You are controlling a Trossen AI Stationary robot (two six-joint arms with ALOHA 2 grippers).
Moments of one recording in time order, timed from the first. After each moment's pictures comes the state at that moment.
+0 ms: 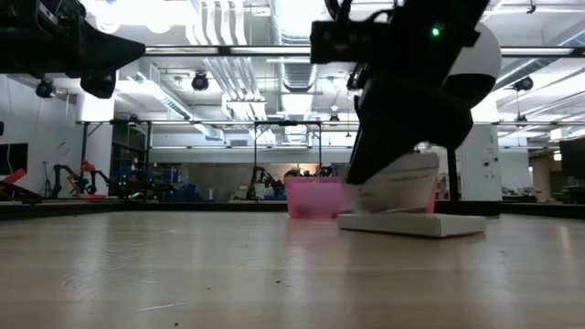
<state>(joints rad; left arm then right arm) -0.14 0.09 0.11 0.07 -0.31 -0.05 0.45 2.03 1.43 -0.78 0.59 0.52</state>
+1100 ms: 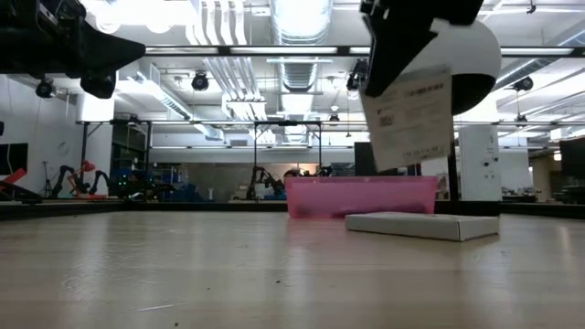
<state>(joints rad) -0.14 0.09 0.11 0.07 -0.31 -0.05 0.45 2.02 1.78 -1.33 0.61 0.54</state>
